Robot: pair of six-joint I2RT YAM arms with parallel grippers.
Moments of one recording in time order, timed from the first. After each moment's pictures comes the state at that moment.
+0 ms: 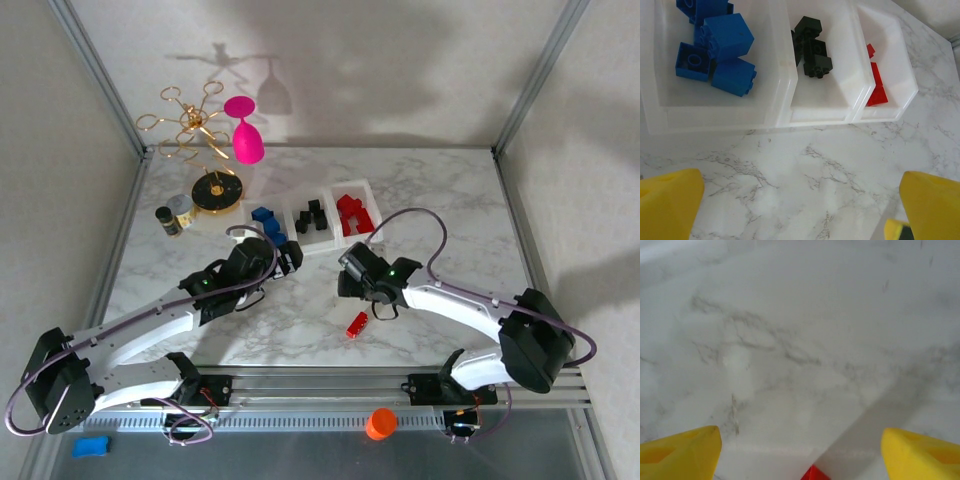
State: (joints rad) left arm -0.77 1.10 0.72 -0.28 -0.32 -0.93; right arm 0.91 1.37 0.83 -0.63 0.24 0.87
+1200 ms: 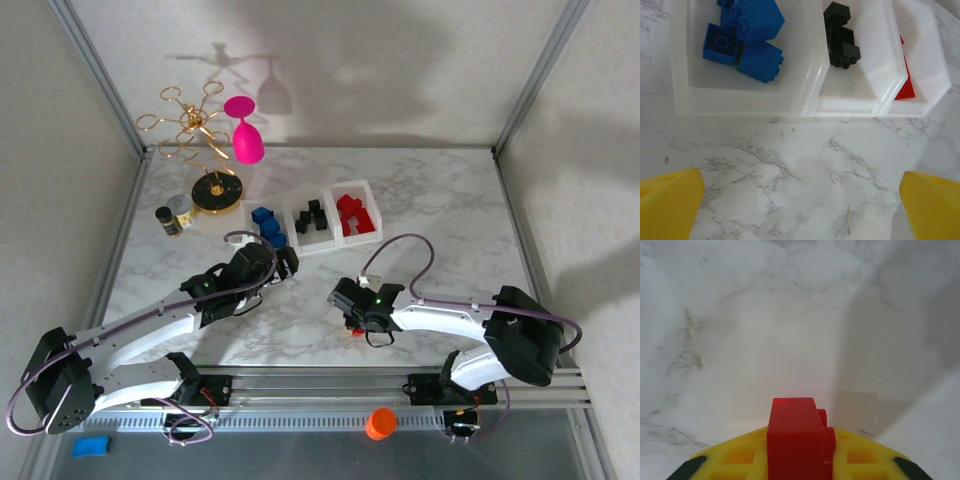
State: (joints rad) left arm -0.77 1.10 0.69 -0.32 -0.35 -0.96; right arm 1.07 1.41 0.74 -0.61 0.25 1.10
